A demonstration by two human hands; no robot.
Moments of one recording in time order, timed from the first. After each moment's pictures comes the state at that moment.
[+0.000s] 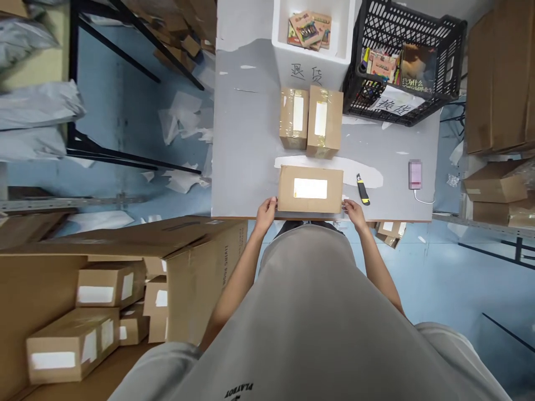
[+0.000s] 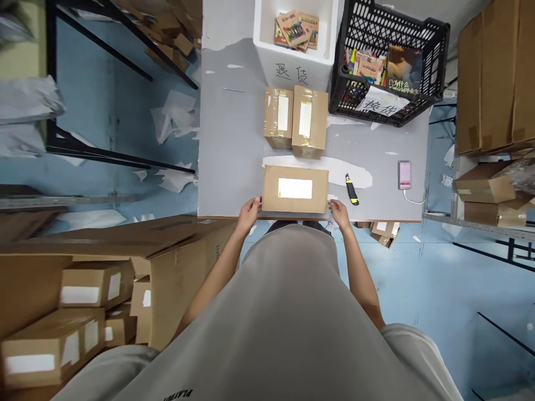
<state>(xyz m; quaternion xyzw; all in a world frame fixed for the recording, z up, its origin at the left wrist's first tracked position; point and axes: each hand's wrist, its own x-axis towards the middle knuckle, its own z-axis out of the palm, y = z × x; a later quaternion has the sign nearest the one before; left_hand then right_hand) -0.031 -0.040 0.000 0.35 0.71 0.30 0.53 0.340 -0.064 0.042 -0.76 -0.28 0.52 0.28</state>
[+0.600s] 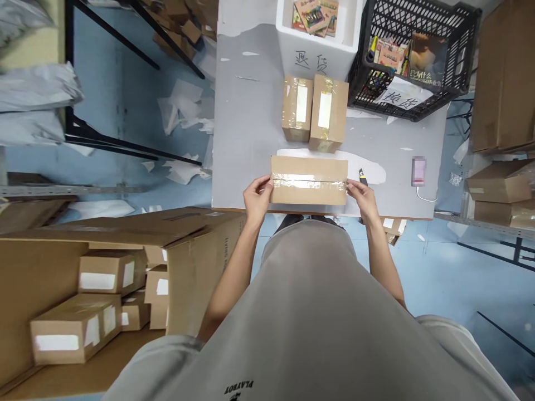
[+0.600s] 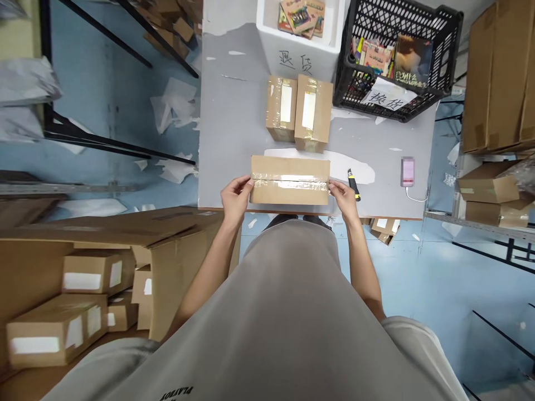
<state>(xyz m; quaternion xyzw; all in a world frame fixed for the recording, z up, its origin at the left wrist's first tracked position) -0.036 -0.017 0.065 0.37 0.68 0.45 0.44 0.330 -0.026 0.112 -0.68 -0.36 0.52 0.38</state>
